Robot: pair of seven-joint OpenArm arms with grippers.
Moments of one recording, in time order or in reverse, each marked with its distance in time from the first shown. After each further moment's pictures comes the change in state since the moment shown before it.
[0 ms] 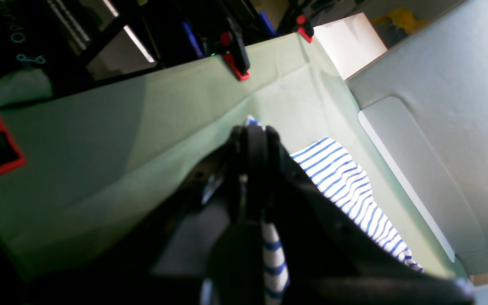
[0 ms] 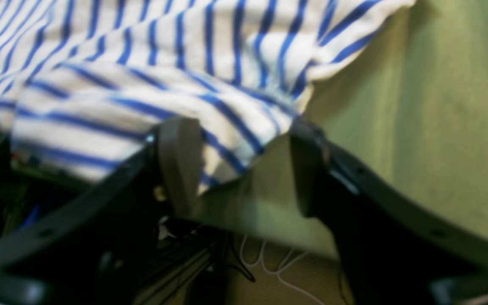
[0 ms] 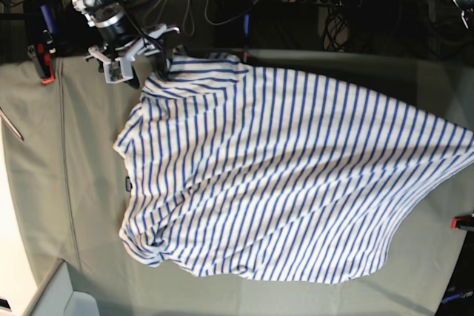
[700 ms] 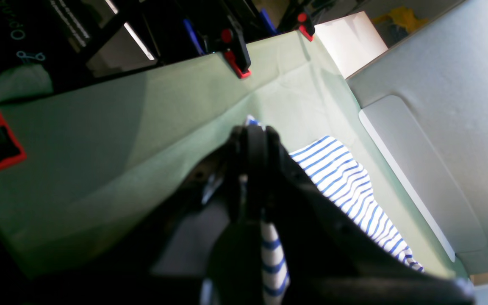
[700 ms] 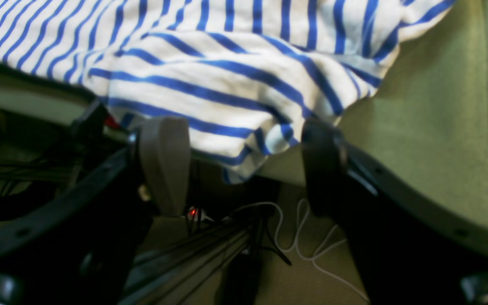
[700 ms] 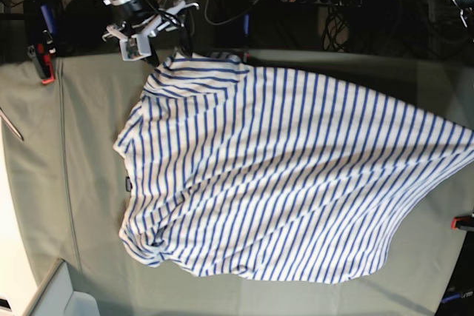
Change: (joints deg) left arm 0.3 0.3 0.0 0.0 0.0 0.0 0.0; right arm -6.2 -4.5 -0.3 3.4 0.1 4.7 -0.8
